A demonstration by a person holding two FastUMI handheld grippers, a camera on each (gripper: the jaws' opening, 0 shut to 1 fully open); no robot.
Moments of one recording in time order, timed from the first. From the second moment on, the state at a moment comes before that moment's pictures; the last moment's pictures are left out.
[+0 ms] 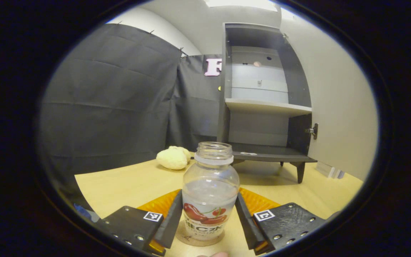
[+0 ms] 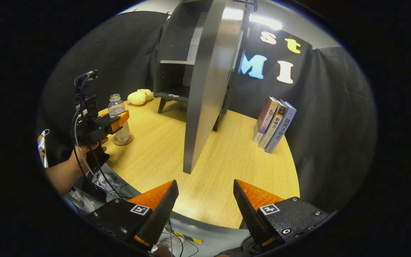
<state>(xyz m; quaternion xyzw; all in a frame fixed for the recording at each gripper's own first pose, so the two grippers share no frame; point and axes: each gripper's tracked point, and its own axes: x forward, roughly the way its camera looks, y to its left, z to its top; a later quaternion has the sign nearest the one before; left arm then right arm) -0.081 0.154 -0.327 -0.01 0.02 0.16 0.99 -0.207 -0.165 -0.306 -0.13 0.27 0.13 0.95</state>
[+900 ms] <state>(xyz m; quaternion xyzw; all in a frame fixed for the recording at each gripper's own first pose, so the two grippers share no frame) -0.075 0.144 -0.274 -0.01 -0.03 0.12 0.99 -0.203 -0.155 -0.290 -0.12 0.26 0.13 0.95</state>
